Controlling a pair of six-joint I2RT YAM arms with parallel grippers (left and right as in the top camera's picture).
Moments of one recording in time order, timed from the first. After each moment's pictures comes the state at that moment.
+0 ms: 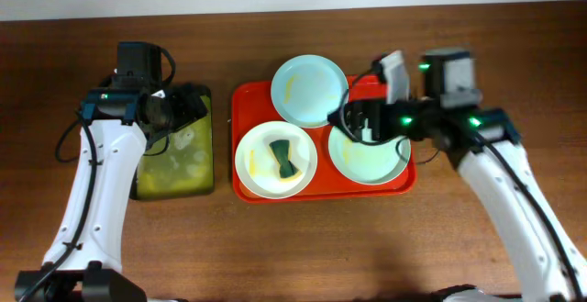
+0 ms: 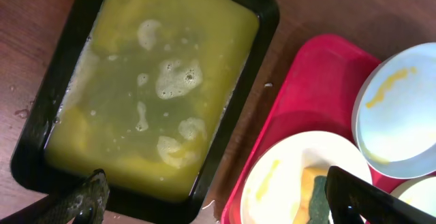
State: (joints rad) left arm -0.02 1.58 1.43 -1.01 -0.02 -0.53; right arm 0.20 1.43 1.28 -0.79 -0.60 0.20
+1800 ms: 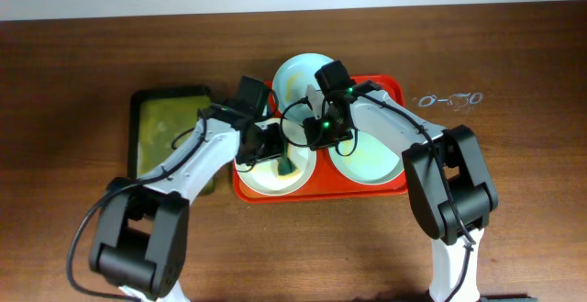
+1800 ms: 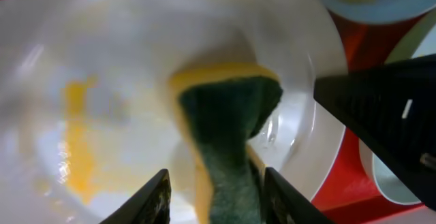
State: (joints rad) left arm -0.40 1.86 1.24 -0.68 0.23 -0.54; right arm 0.40 2.13 1.48 -0.71 -0.36 0.13
